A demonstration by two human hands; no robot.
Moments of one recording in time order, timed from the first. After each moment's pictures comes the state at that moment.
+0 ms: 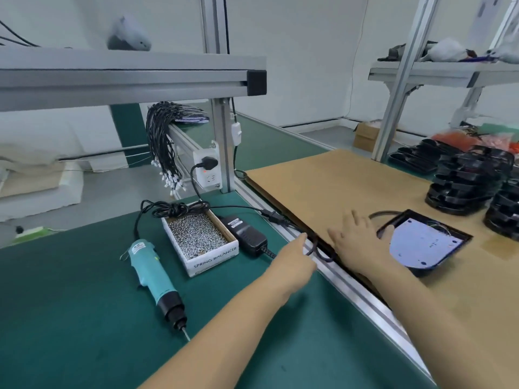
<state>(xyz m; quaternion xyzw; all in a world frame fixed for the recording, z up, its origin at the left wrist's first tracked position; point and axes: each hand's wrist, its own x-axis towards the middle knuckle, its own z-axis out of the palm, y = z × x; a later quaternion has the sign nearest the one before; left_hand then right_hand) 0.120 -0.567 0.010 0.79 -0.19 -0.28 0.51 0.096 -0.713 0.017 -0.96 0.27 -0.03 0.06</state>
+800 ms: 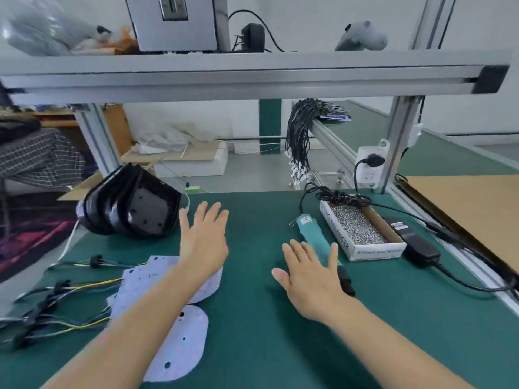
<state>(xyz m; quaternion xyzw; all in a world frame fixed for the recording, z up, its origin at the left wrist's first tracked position) 0.131 -0.192 0.002 0.99 0.07 0.12 -0.06 0.114 -0.395 -0.029 -0.99 -0.16 0.04 0.03</state>
